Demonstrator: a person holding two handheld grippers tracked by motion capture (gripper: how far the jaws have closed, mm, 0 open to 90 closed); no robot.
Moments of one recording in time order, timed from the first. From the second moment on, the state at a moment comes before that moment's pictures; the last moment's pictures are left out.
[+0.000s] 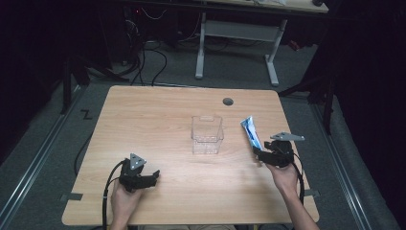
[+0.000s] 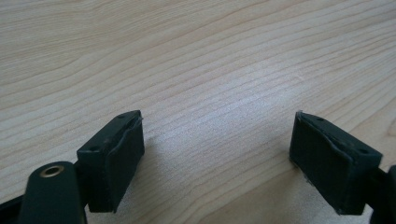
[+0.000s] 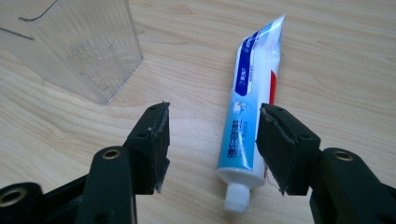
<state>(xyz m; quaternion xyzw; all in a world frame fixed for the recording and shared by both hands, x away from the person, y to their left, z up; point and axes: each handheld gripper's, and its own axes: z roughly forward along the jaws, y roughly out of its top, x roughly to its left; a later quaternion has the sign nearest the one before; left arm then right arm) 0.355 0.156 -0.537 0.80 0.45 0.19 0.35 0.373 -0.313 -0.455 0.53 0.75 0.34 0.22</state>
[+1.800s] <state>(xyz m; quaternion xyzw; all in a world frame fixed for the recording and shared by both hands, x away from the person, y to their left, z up) 0.355 0.156 -0.537 0.80 0.45 0.19 0.35 0.495 -0.272 -0.488 0.57 0.77 0.18 0.24</state>
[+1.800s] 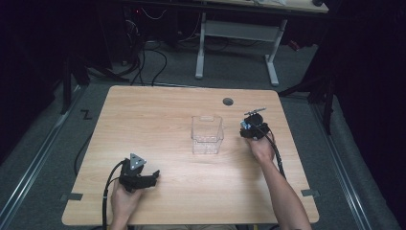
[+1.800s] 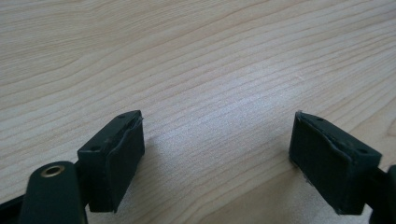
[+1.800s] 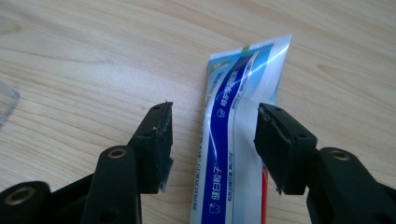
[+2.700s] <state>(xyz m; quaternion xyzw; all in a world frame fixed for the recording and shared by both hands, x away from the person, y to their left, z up) 0.355 0.156 -0.537 0.80 0.45 0.19 0.35 0.515 -0.293 -0.489 0.61 0.76 0.15 0.17</state>
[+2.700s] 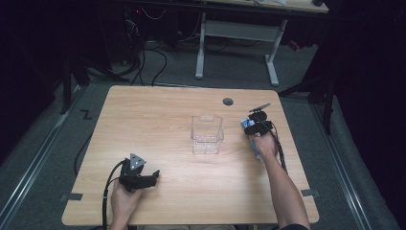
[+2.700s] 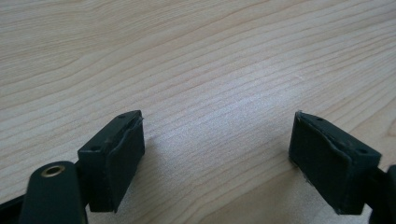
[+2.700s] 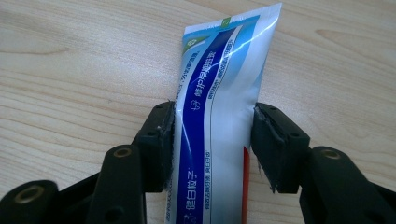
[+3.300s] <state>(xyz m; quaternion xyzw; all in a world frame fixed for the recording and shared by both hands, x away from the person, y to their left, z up) 0.355 0.156 -0.537 0.80 0.45 0.19 0.35 0.524 -0.297 -0.494 0.61 0.77 0.10 0.15</state>
